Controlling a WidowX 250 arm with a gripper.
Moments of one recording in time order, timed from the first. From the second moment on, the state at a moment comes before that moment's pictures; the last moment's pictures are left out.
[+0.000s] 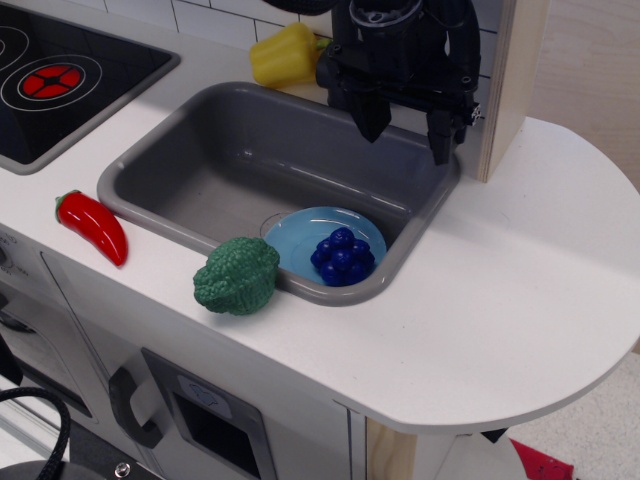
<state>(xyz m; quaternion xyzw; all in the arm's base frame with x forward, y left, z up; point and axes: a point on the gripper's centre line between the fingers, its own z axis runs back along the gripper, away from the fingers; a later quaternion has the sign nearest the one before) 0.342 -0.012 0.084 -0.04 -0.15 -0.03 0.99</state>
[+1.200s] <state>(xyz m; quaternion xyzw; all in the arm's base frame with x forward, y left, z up) 0.320 0.062 0.078 -0.02 -0.07 -0.14 0.99</state>
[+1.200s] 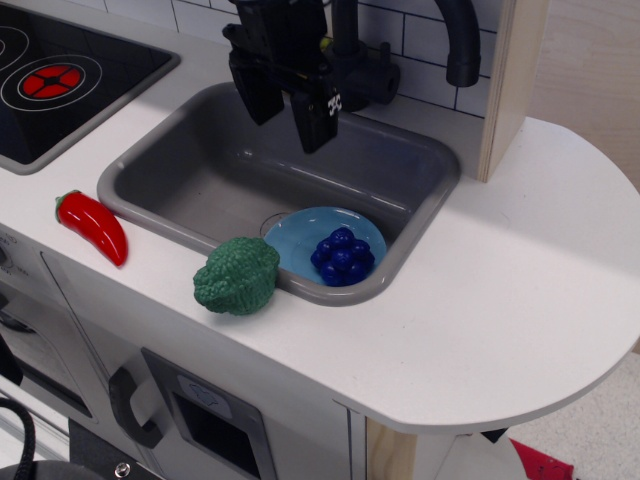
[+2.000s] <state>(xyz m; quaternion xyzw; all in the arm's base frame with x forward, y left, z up) 0.307 0.018 0.042 0.02 -0.08 -0.10 0.99</state>
